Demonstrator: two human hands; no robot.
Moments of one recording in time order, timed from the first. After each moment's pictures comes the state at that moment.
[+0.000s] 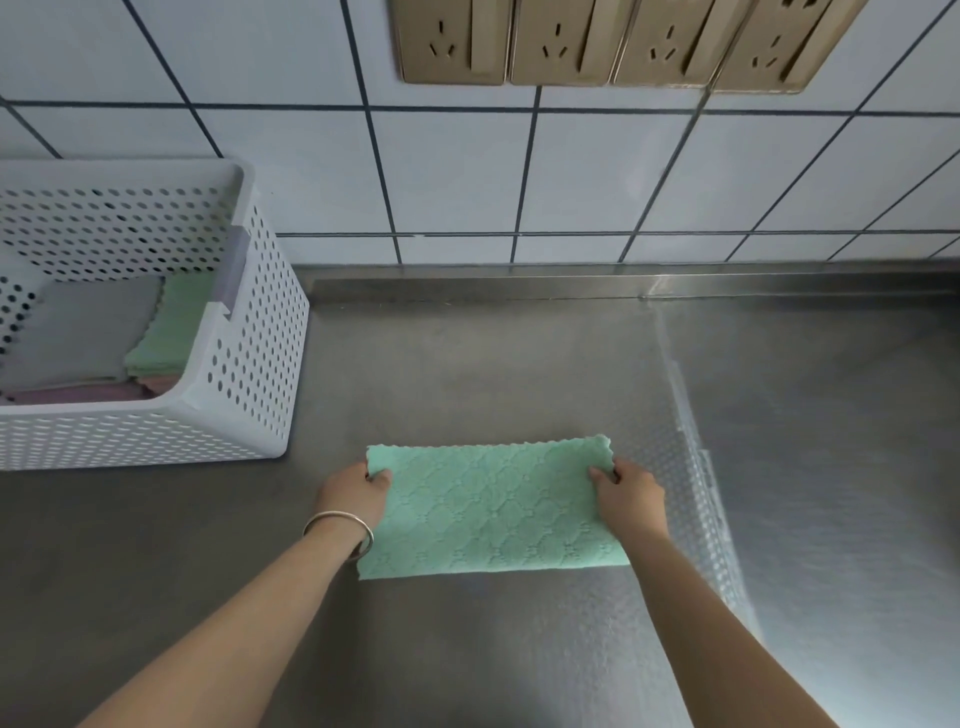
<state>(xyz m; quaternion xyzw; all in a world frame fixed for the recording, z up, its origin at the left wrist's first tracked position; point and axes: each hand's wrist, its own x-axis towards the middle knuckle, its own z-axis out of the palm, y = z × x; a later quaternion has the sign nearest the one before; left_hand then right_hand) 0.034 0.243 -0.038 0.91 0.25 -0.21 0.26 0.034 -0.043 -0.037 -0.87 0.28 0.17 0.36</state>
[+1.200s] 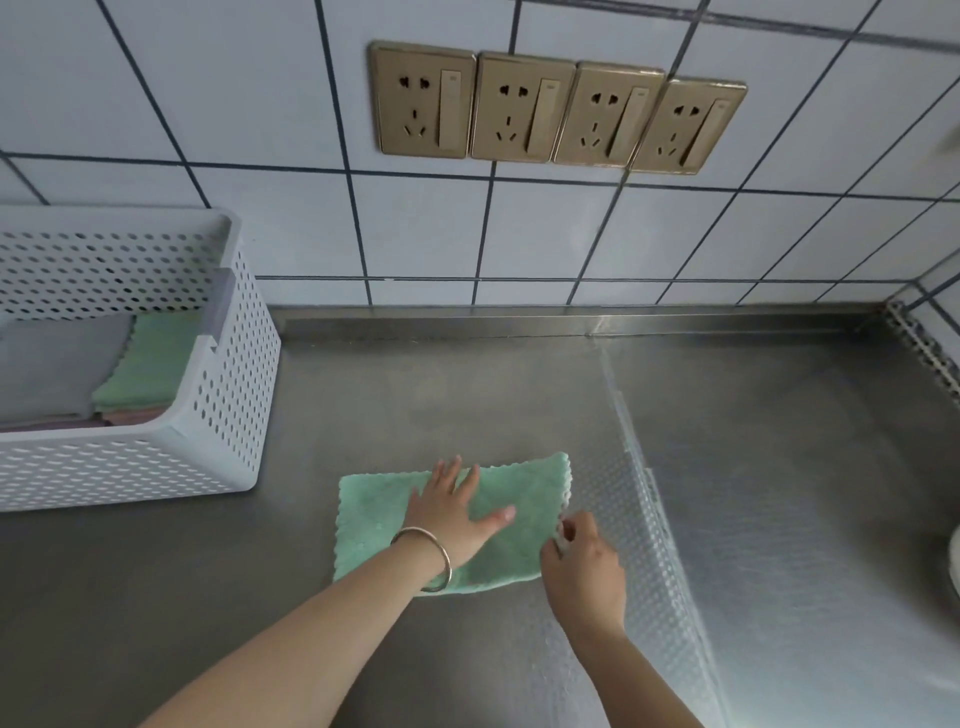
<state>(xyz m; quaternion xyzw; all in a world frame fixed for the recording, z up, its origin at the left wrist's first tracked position) 0.030 0.141 -0.009 0.93 -0.07 -0.29 0.23 -0.033 -0.009 0.002 -0.94 0.23 0.07 0.24</state>
